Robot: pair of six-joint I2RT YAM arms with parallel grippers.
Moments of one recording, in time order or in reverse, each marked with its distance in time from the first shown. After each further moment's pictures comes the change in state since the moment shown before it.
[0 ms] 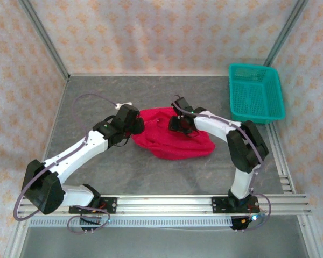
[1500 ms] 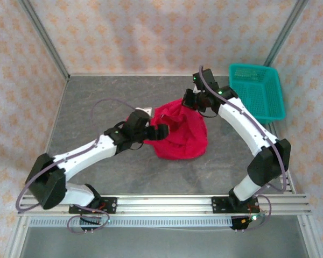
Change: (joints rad) left arm -0.142 0.101 -0.024 0.320 0.275 -0.002; right arm -0.133 -0.235 0.307 -0.295 -0.124 -0.014
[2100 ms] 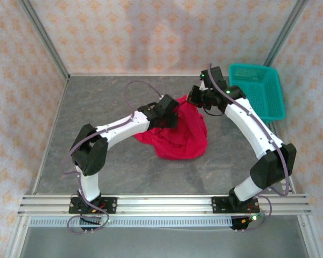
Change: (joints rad) left arm -0.026 0.459 0.551 -0.341 -0.160 0.110; right arm -0.077 -0.050 -0.003 -0.002 -0.038 -0.024
